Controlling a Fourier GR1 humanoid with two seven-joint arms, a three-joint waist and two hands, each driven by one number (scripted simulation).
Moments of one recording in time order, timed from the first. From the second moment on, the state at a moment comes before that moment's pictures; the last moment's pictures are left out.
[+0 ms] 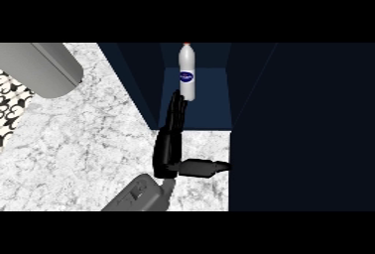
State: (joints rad) left arm -0.40 0.03 -0.66 -1.20 0.61 0.60 -0.59; right arm 0.75 -0.33 -0.38 -2.34 -0.80 0.50 -0.08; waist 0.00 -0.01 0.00
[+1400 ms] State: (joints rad) left arm 0.18 0.62 -0.59 -1.87 0.68 0.36 -0.61; right arm 0.76 -0.42 -0.18 -2.36 -0.78 0.76 -0.04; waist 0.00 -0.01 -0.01
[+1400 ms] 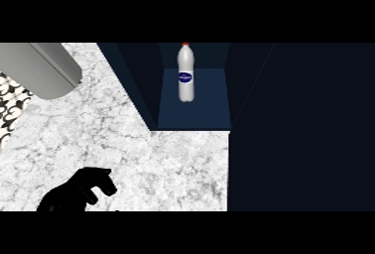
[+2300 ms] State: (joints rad) left arm 0.41 0.84 -0.34 -1.99 0.85 0.21 -0.65; right arm 0.60 -0.48 0.08 -2.37 -0.74 0.76 0.07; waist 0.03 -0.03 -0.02
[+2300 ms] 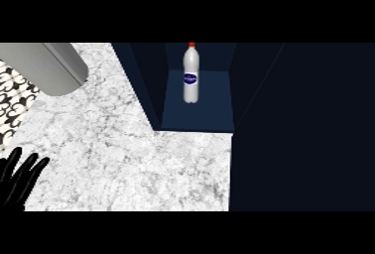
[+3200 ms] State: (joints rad) left arm 0.56 0.94 -0.20 -2.00 0.94 0.06 -0.68; right arm 0.22 -0.43 0.39 -2.34 -0.68 0.50 0.29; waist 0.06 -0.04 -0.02
